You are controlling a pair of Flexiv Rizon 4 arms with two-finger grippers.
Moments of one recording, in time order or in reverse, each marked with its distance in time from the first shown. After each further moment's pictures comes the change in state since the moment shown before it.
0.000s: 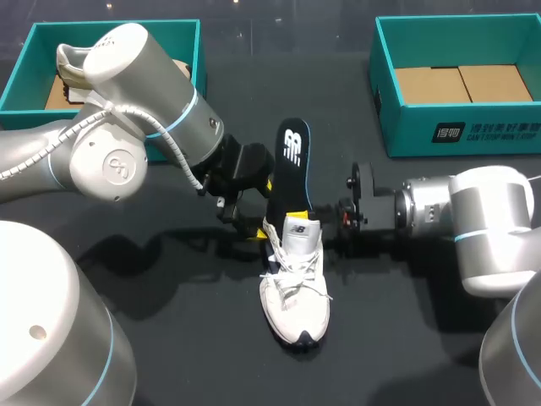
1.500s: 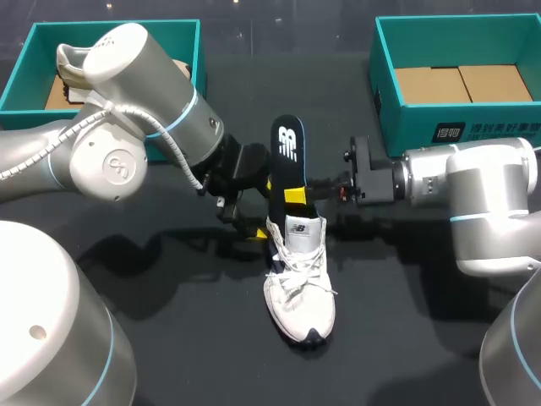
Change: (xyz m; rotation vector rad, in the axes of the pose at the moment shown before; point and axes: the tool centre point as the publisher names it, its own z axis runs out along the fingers) left arm 0.000 0.000 0.000 0.000 0.000 0.000; right arm -0.012 0.040 0.001 0.054 -0.062 -0.089
